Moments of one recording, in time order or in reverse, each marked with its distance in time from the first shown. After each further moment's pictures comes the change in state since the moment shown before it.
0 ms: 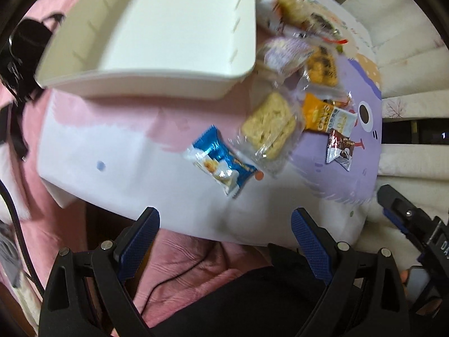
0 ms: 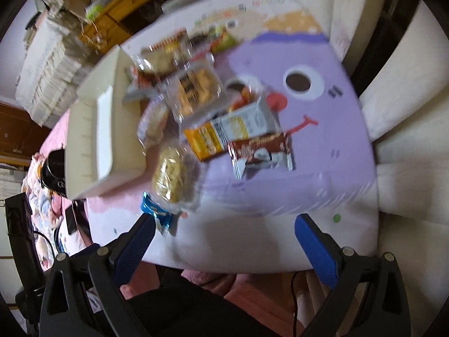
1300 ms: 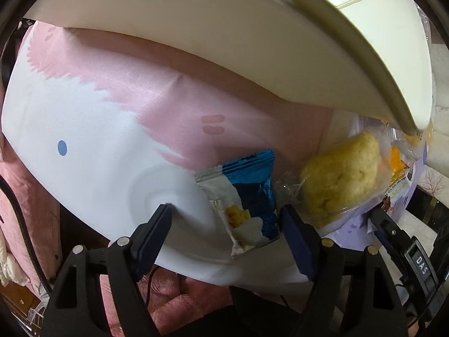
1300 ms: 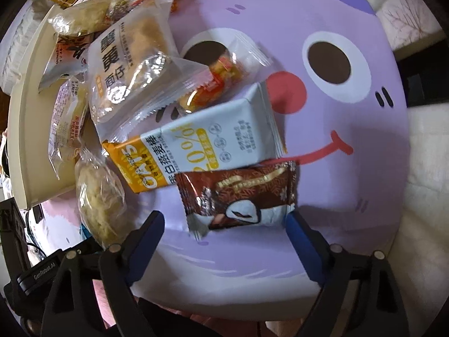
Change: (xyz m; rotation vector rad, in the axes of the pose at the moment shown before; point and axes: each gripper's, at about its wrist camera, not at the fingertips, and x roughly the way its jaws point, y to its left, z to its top) left arm 0.093 0.046 0.057 -0.328 0.159 -0.019; right arm 0.116 -0.007 0.073 -0.075 0.237 -0.121
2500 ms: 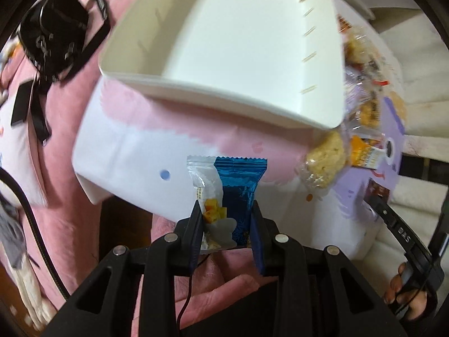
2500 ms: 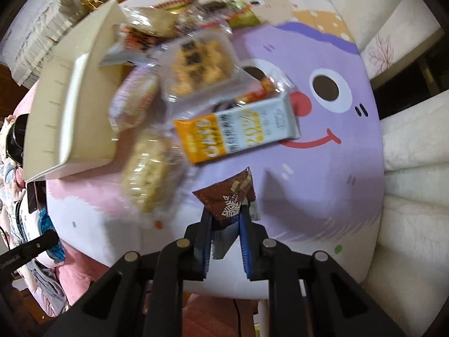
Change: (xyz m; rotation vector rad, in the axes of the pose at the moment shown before) left arm -0.130 0.040 -0.042 0.237 -0.191 0.045; right arm -0.039 0.133 -0.075 -0.073 -0.193 -0.046
